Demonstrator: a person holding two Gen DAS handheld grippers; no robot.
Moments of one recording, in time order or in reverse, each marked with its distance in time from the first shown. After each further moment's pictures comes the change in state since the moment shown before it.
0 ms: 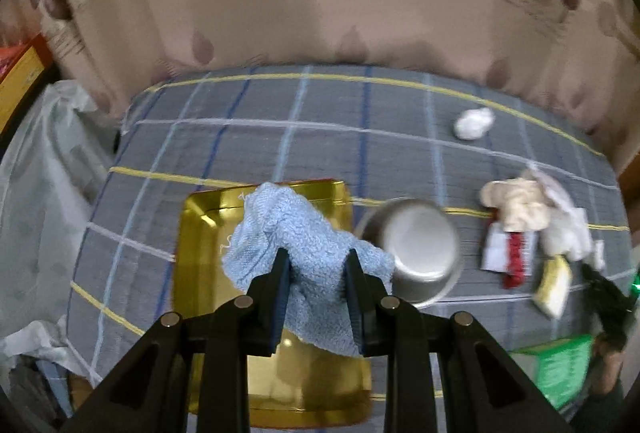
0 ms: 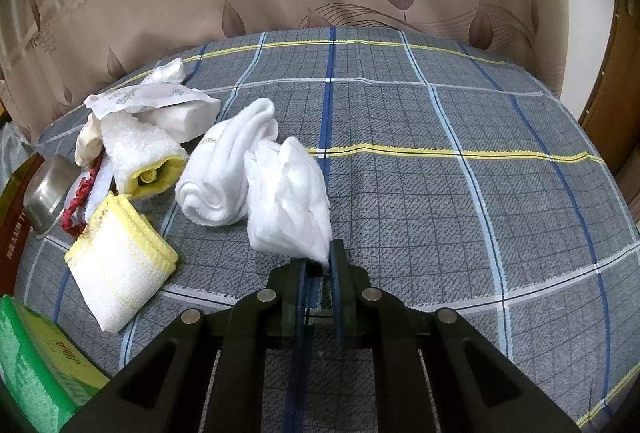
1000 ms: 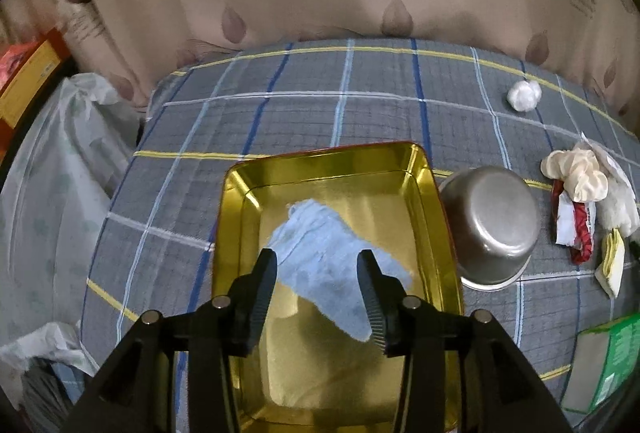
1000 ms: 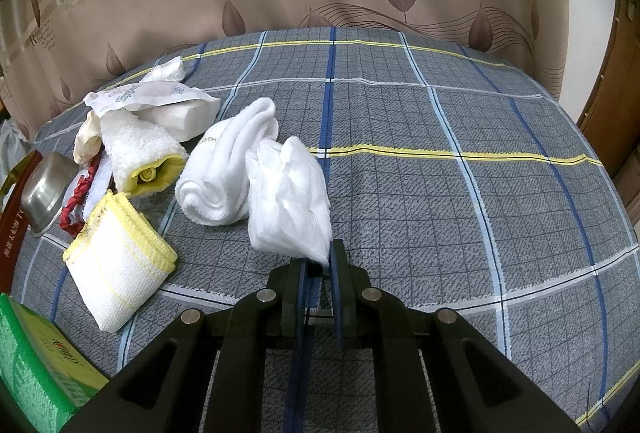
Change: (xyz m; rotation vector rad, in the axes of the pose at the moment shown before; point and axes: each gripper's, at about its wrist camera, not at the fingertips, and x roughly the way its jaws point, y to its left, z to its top) left arm 0.032 0.040 -0.032 0.016 -0.009 0.093; right arm 0.000 0.000 -0.001 -0.007 -0.003 -0.008
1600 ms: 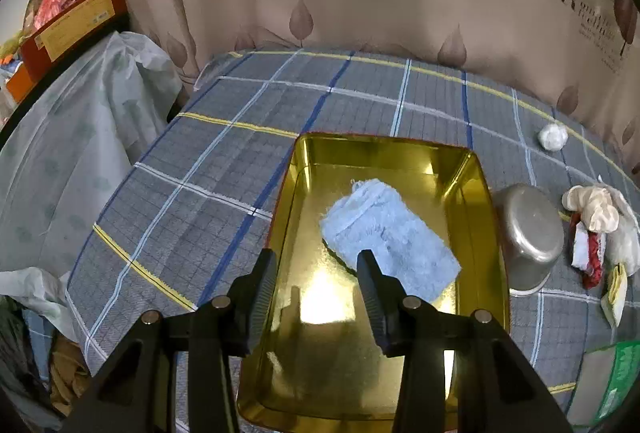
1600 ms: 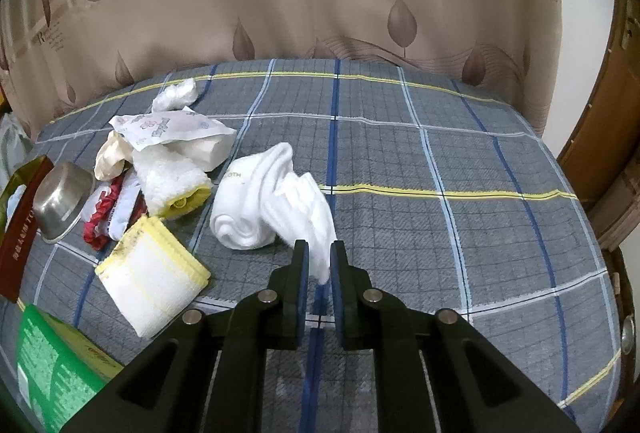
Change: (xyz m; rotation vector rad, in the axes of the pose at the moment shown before) left arm -0.007 0.046 -0.044 -0.198 -0.094 0.016; right arm -0.038 0.019 0.021 -0.048 -0.032 -0.055
